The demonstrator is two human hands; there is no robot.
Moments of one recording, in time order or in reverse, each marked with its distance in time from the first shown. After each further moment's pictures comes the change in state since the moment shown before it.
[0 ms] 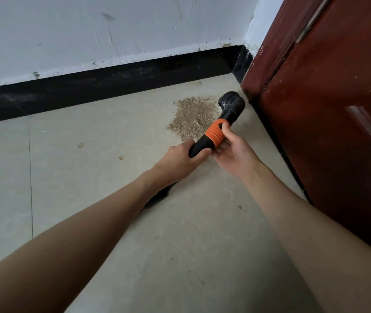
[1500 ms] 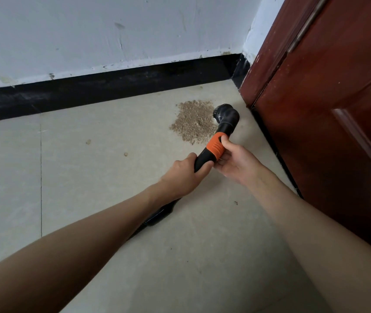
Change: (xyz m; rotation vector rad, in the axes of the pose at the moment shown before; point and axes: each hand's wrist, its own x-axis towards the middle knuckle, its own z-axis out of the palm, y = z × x) left_hand -0.042 0.009 0.018 0.036 -0.021 -0.069; right_hand -0.032 0.003 -0.008 -0.152 0.026 0.070
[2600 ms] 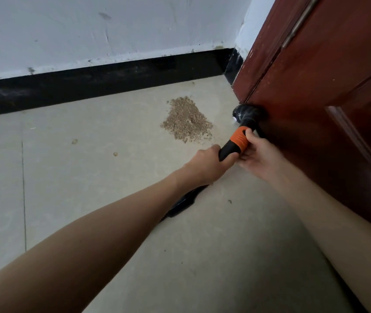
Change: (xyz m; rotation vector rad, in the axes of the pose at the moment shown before) left_hand 0.031 0.048 0.017 -0.003 -0.142 0.079; right_hand -0.005 -0.036 -0.036 -0.033 0.188 -0.102
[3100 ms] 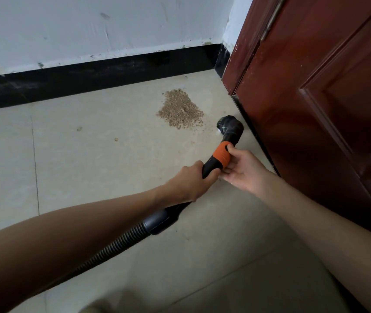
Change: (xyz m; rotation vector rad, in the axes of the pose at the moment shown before) left_hand -0.083 -0.010 0.032 0.045 -0.042 -0.108; right_hand -0.065 0.046 -0.027 0.034 -0.044 0.152
